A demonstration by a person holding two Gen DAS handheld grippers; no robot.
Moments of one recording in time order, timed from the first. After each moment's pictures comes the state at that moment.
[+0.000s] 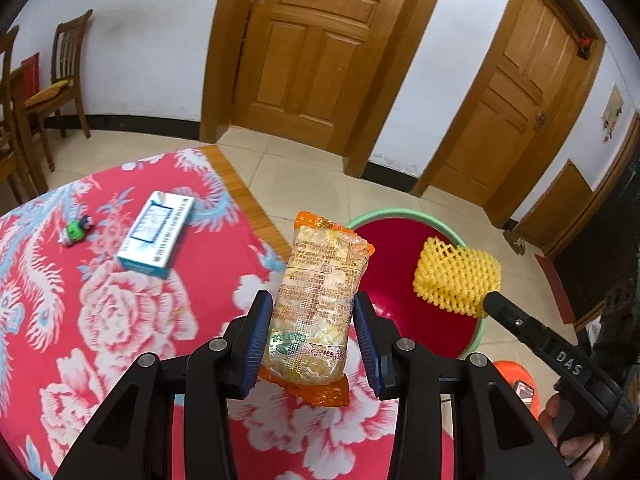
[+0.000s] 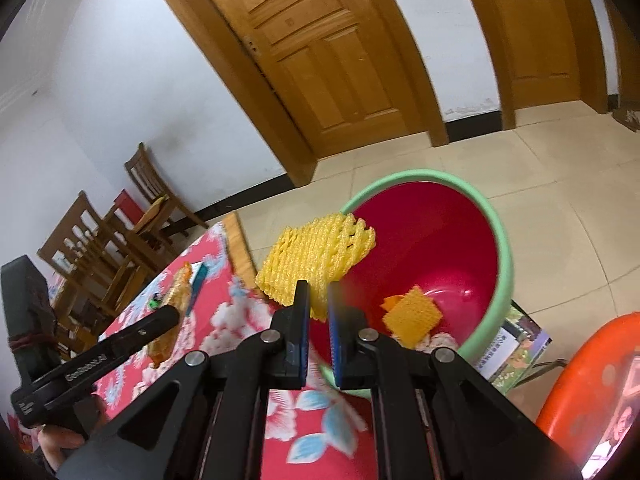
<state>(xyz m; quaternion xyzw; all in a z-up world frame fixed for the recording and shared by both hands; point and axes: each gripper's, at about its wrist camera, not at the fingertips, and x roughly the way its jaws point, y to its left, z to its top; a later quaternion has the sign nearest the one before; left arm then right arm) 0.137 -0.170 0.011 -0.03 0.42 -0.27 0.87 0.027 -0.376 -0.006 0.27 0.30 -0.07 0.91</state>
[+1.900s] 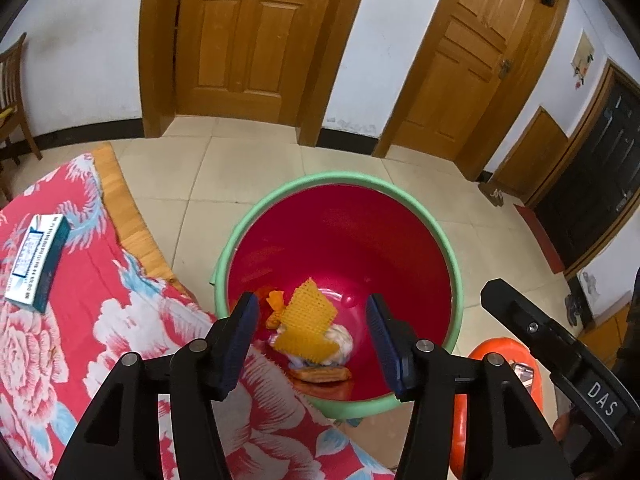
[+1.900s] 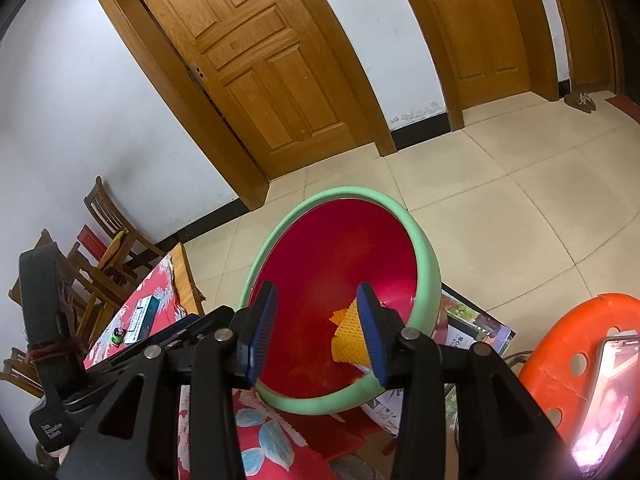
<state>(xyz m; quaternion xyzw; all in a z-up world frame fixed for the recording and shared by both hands) 0.138 -0.275 -0.017 0.03 0.44 -0.34 0.83 0.008 -0.416 -0.010 0.29 0.28 -0.16 0.90</state>
